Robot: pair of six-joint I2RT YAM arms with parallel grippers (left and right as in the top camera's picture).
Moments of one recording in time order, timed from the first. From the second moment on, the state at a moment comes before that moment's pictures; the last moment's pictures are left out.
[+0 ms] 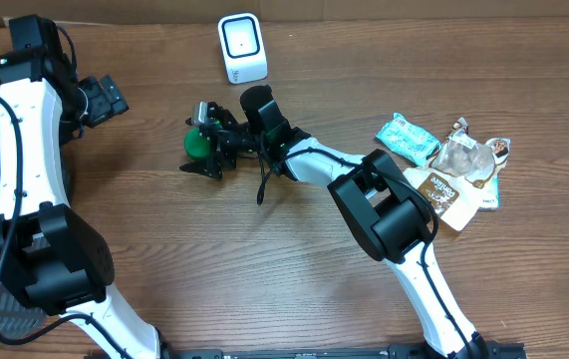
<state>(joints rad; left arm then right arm) 0.27 1.97 1.87 -1.18 0.00 -0.29 0.65 2.49 1.70 0.39 -0.83 -0.31</state>
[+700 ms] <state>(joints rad) 0.27 1.97 1.87 -1.18 0.00 -0.29 0.43 2.23 1.70 -0.10 -0.96 -0.03</state>
